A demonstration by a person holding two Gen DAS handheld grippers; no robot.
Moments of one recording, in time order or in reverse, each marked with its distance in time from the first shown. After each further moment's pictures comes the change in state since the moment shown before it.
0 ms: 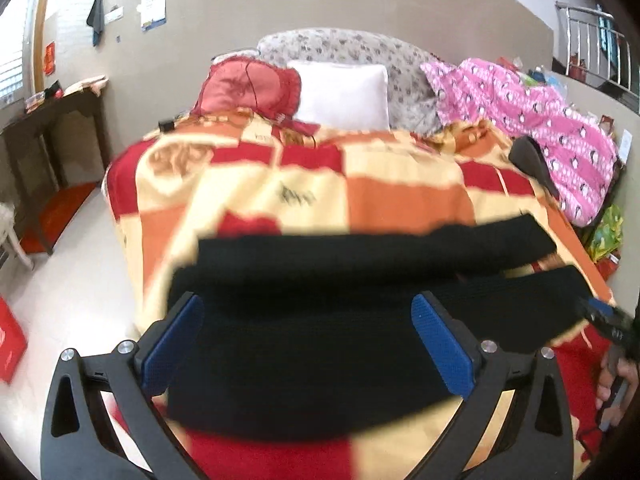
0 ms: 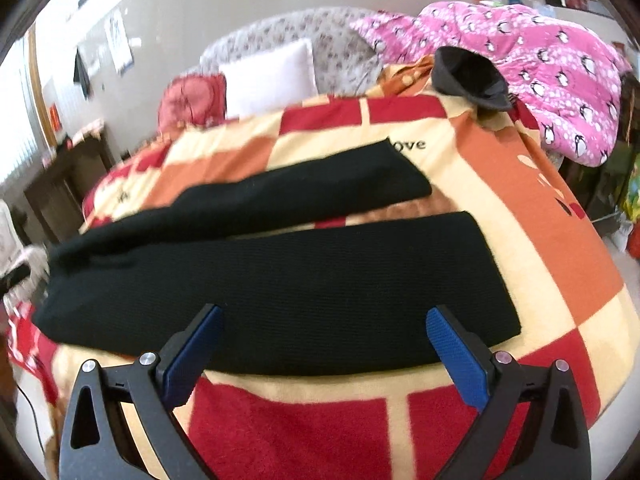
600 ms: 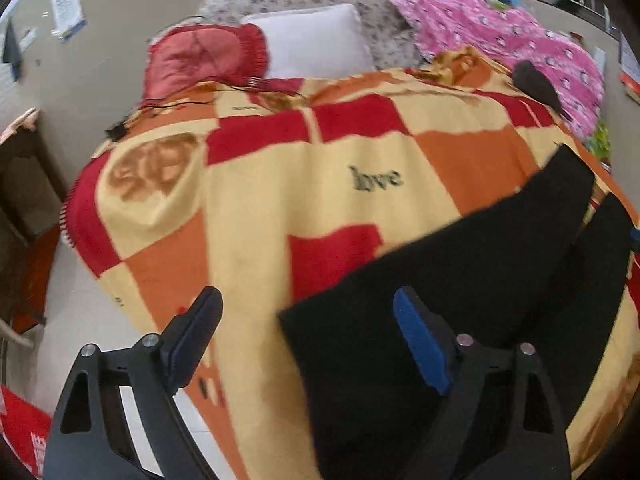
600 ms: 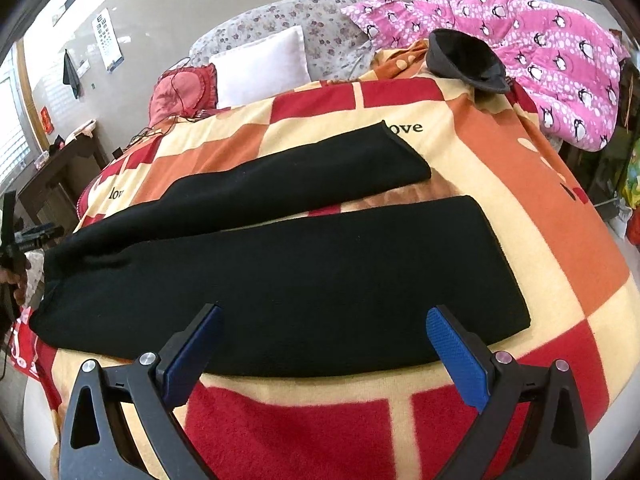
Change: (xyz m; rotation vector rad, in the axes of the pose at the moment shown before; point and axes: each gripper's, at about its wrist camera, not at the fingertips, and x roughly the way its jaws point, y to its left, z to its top) left arm 0.123 0.087 0.034 0.278 0.187 -0.102; right arm 0.015 0.001 0.000 0.016 0.064 -0.020
